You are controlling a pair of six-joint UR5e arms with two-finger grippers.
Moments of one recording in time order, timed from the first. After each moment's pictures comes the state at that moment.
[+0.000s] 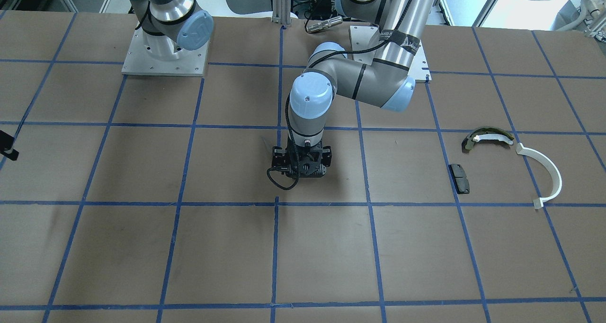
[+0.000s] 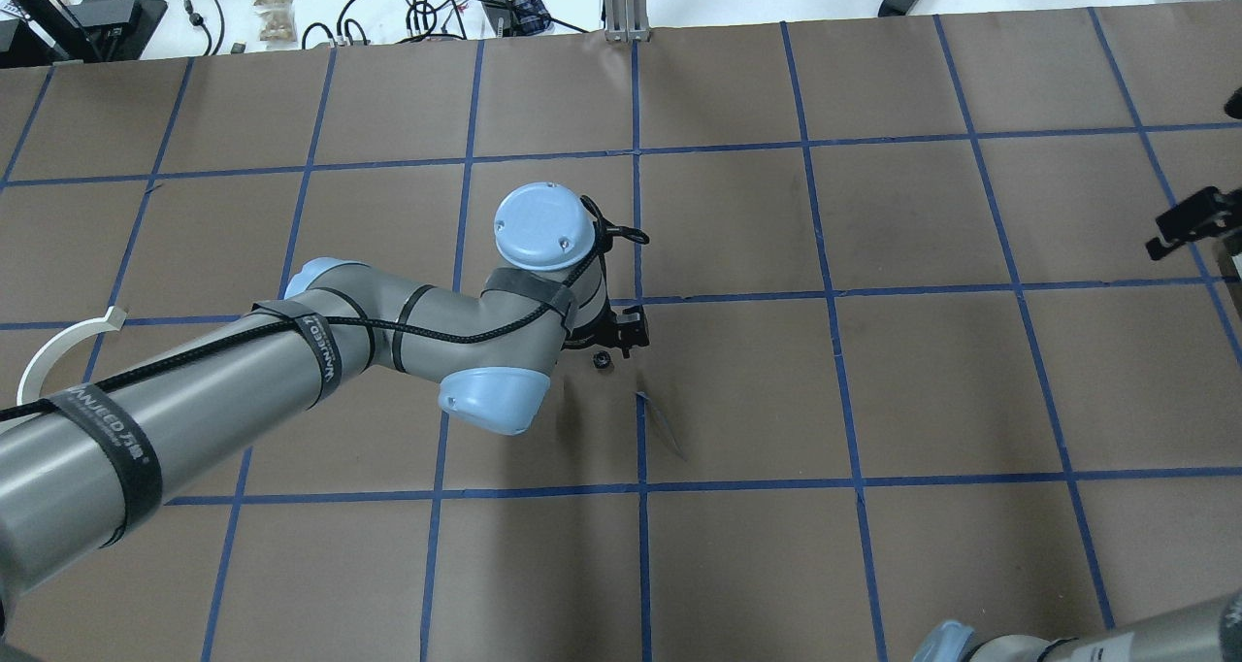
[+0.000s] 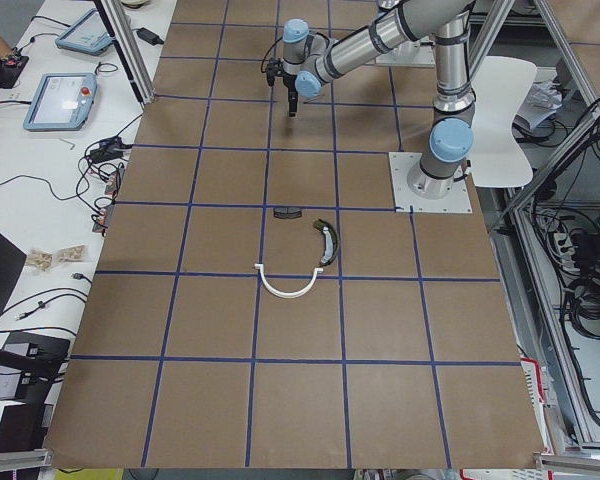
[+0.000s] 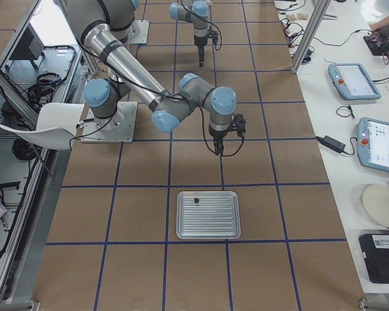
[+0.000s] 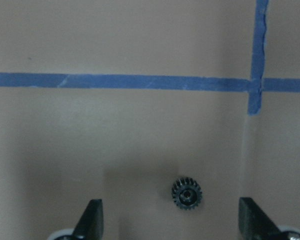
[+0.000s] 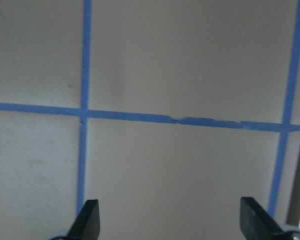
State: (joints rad) left arm -1.93 -1.97 -1.96 -0.75 1.56 -0.39; right arm 0.83 -1.33 1.76 -1.97 -1.51 -0.85
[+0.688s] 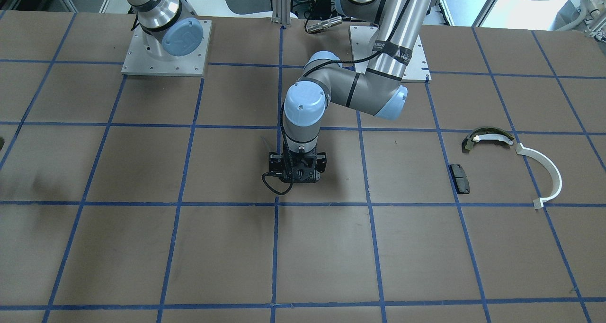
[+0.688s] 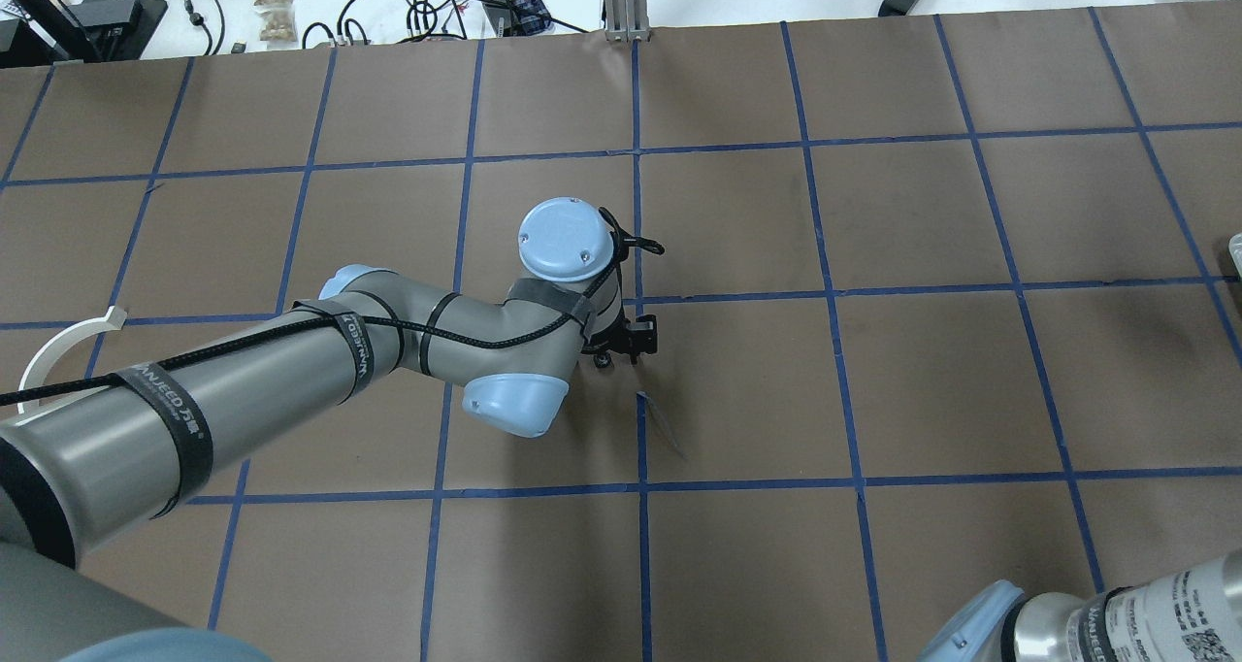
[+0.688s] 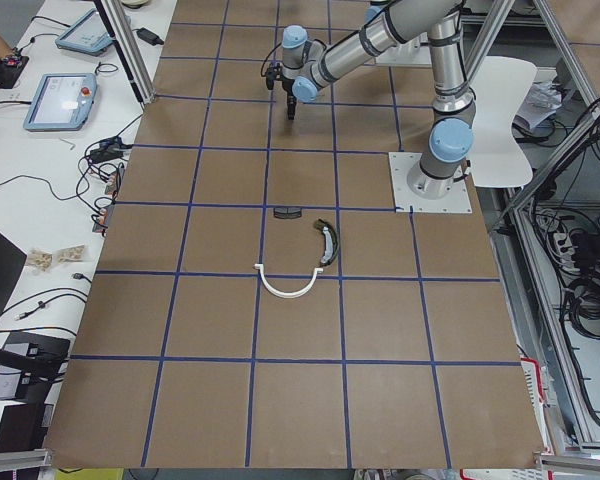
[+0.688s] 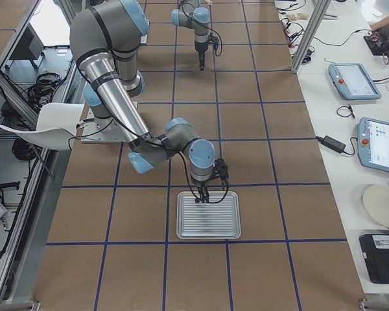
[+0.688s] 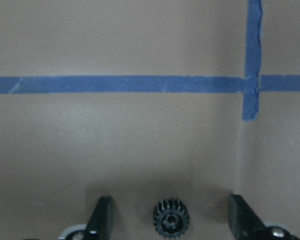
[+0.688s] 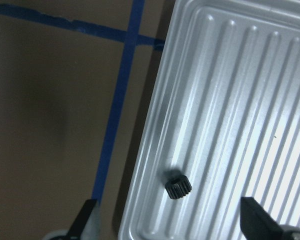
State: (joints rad) left arm -1.94 -2.03 -1.95 -0.69 1.56 -0.36; right arm 0.59 -1.16 1.76 -2.18 -1.55 -1.24
